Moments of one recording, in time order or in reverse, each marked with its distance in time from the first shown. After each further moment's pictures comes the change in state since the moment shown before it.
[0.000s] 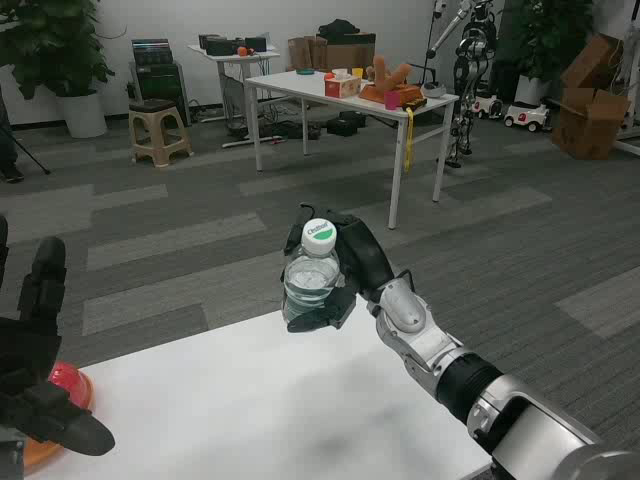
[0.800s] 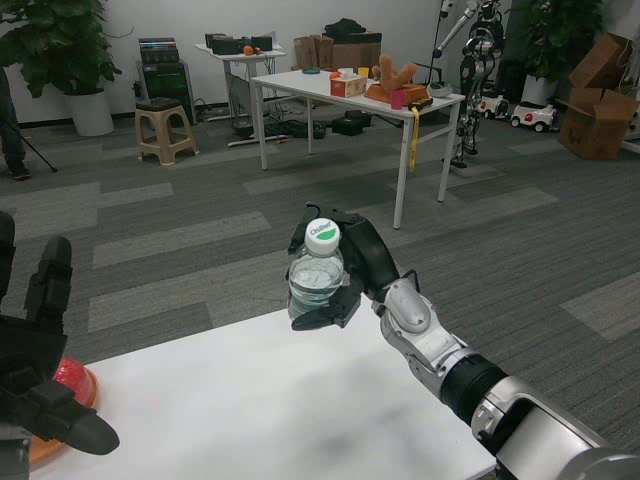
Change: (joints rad) left arm 0.009 0.000 0.000 -0.005 0.000 -0.001 0.000; right arm 0.000 0.000 0.000 0.000 0.001 0.000 -0.008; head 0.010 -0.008
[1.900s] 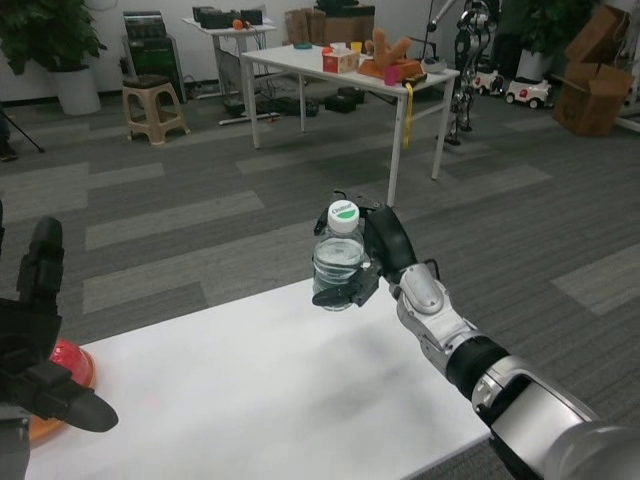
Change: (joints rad) left arm 0.001 0.000 -0.001 -0.001 0.000 -0.001 0.000; right arm 0.023 0.000 -0.076 0.143 0.001 0.002 -0.007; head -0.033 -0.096
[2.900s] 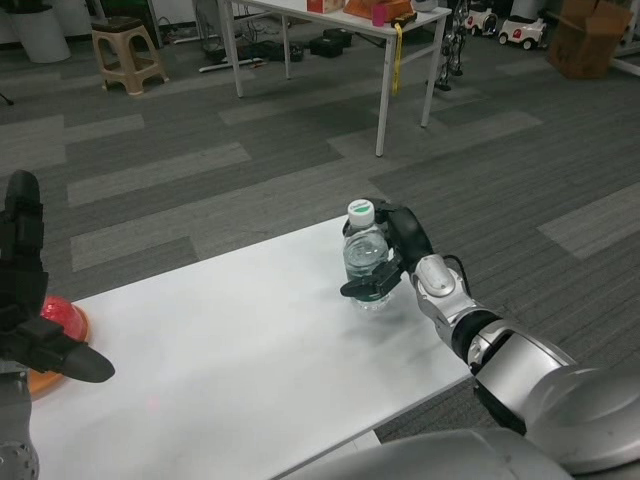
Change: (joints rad) left arm 0.001 -0.006 0.004 -0.003 0.002 -0.001 0.000; right arm 0.027 0.022 0.020 0.369 0.005 -0.011 -0.003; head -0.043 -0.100
